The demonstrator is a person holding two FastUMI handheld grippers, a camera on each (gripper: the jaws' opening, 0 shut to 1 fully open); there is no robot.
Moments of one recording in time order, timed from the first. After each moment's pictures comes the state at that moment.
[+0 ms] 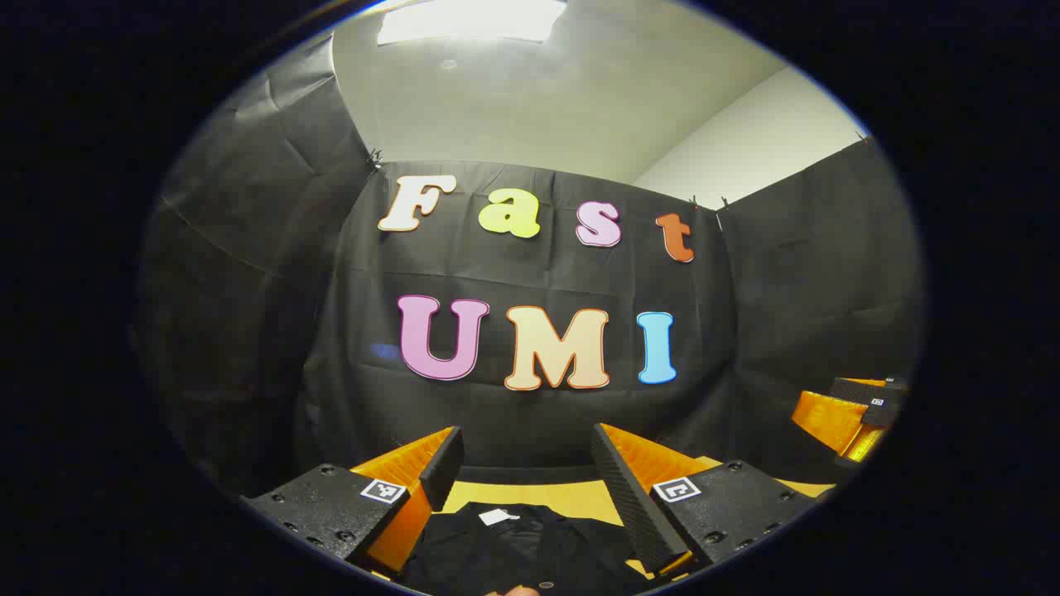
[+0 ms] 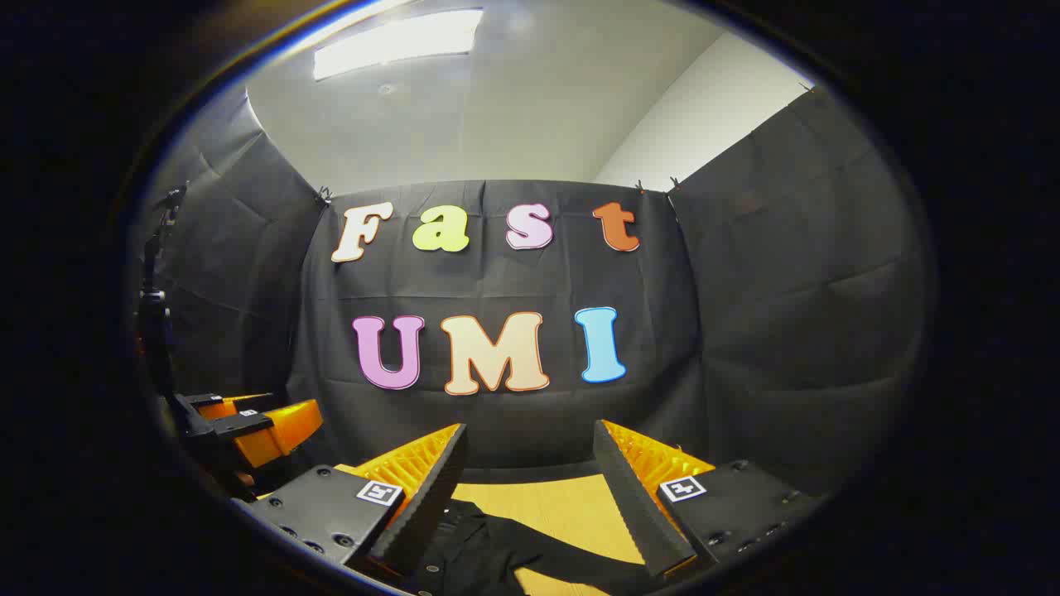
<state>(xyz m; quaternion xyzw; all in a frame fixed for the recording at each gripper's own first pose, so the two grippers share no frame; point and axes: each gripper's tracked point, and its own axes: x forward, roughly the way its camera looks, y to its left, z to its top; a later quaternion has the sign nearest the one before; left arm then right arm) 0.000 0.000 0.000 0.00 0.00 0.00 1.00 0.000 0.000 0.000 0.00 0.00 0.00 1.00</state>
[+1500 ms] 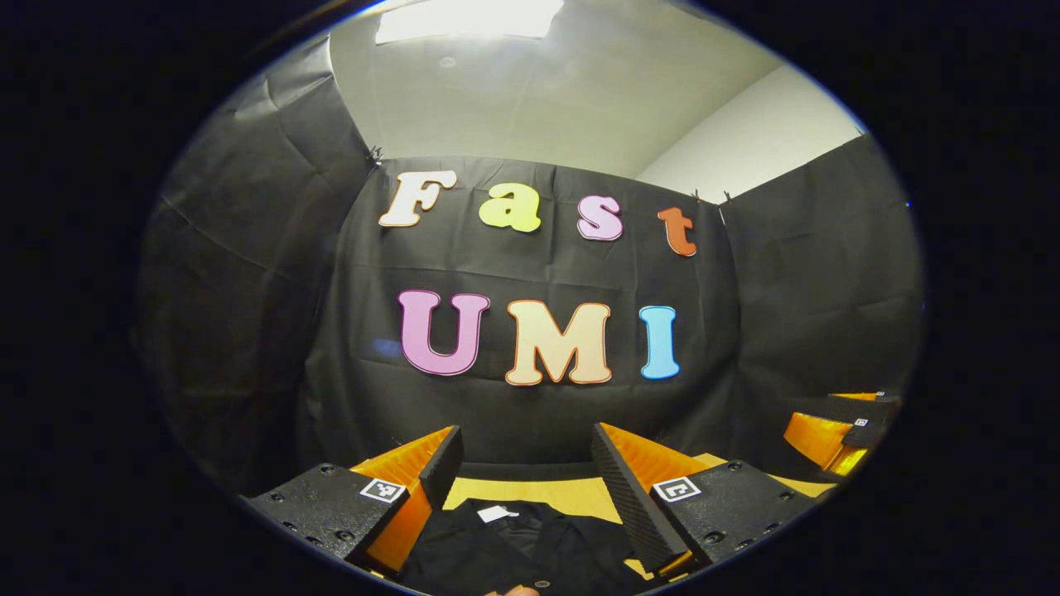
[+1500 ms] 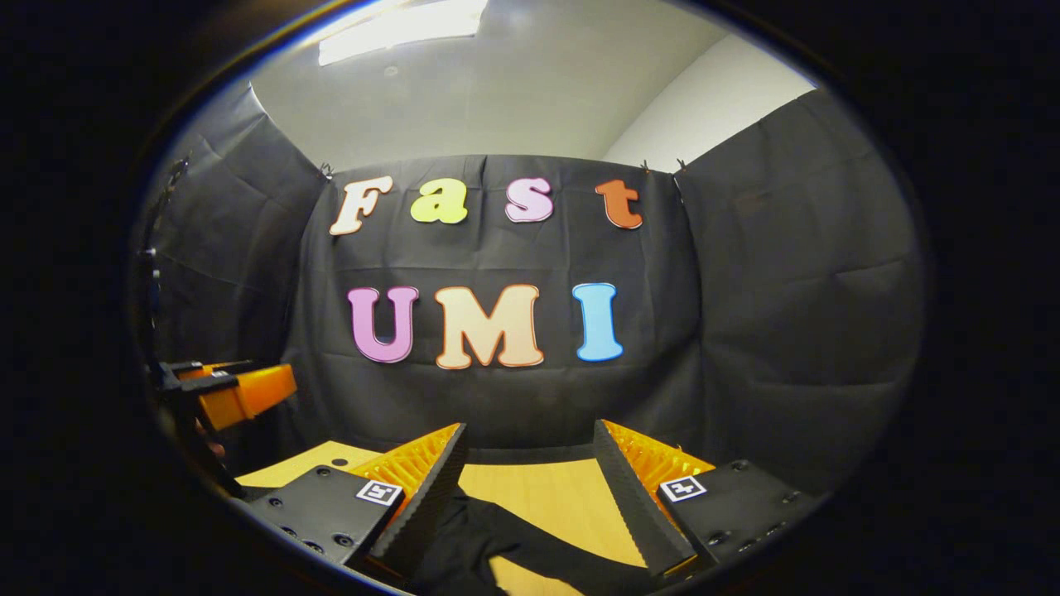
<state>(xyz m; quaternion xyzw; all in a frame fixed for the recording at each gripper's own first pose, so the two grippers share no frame) 0.001 -0.007 -0.007 0.01 0.01 0.01 1.00 0.022 -0.042 -0.043 -0.03 0.05 0.00 1.00</state>
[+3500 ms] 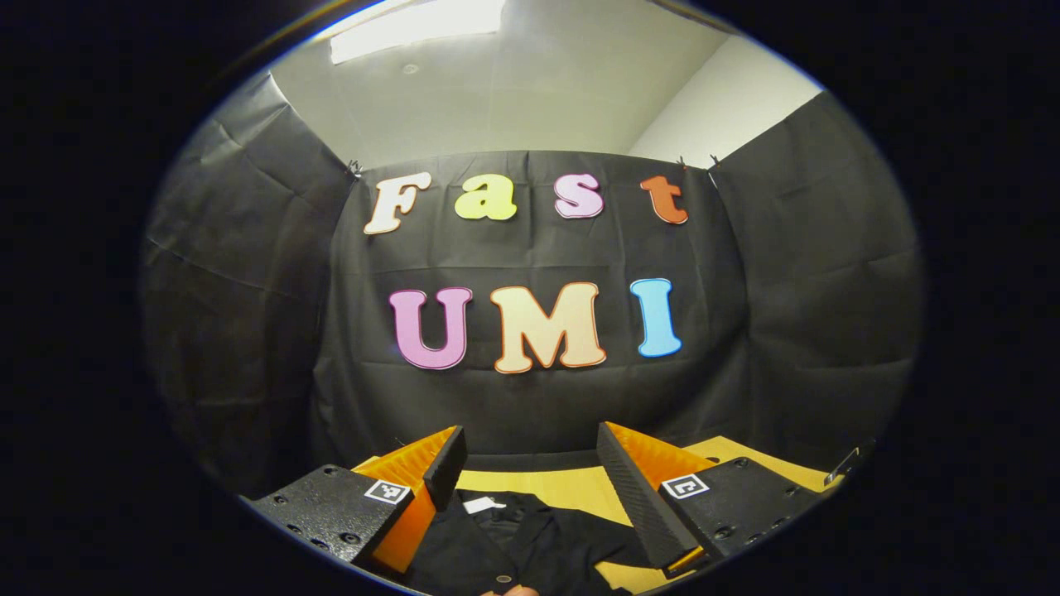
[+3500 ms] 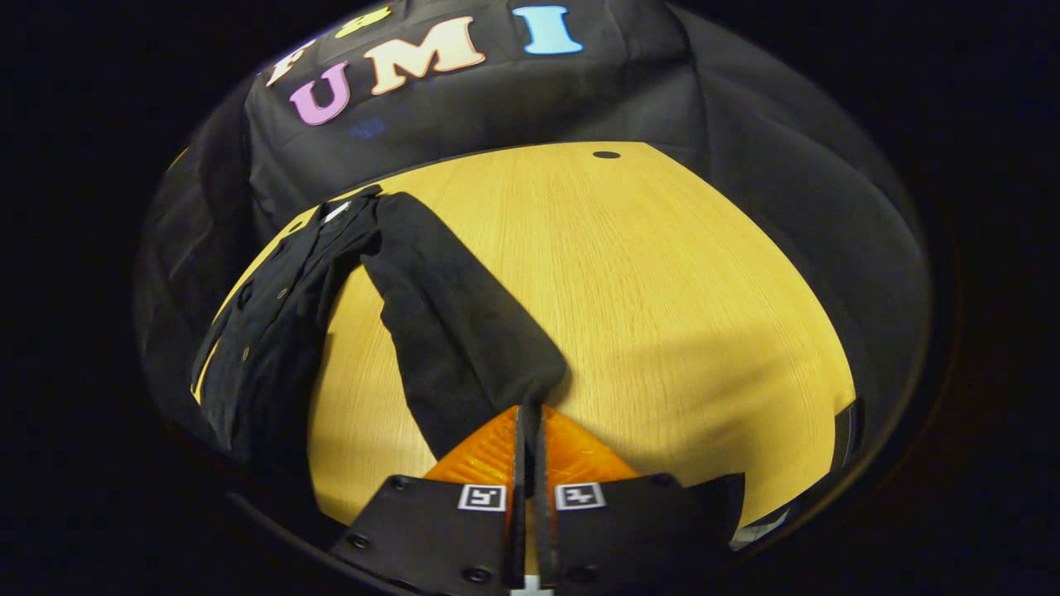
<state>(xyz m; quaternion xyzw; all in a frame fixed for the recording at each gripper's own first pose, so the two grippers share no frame) 0.012 -0.083 -0.033 0.06 0.03 0.06 1.00 -0.076 -0.236 -0.393 0.02 0.52 0.03 0.85</state>
